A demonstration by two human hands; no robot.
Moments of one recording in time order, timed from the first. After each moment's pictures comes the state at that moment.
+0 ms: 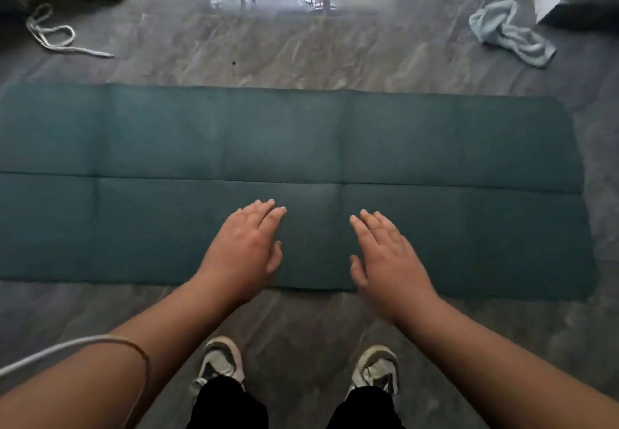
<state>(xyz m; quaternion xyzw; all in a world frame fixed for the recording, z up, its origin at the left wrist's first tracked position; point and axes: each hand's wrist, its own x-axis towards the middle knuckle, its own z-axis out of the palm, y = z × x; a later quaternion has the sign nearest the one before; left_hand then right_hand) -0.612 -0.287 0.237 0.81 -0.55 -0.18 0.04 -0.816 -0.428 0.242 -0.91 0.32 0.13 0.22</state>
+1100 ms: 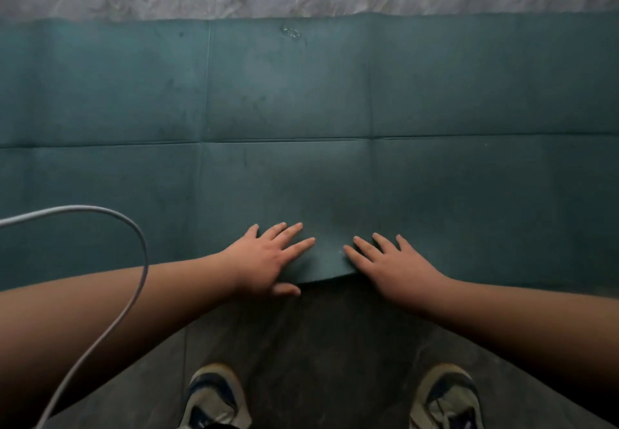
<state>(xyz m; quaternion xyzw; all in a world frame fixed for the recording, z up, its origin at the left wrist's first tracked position) -0.585 -0.238 -0.024 0.61 -0.69 -0.32 -0.20 -0.822 -0.386 -0.016 -0.91 0.13 0.37 0.13</state>
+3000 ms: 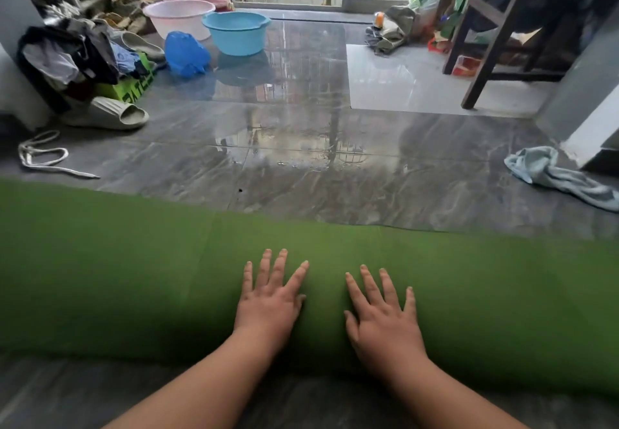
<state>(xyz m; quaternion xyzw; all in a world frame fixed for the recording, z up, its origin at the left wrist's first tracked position) -0.433 -0.479 -0.048 0.87 -0.47 -0.10 -0.04 -0.604 -0.590 -0.045 -0.92 0.35 0.11 0.09</state>
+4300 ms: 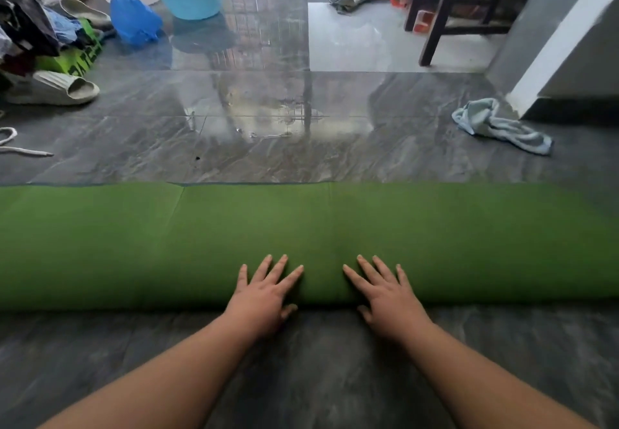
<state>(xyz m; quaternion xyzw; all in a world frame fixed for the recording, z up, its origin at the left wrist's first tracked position) -0.527 -0.470 -0.057 0.80 -0.56 -0.21 -0.10 -0.734 -0.621 -0.057 -0.93 0.31 0.18 0.10</state>
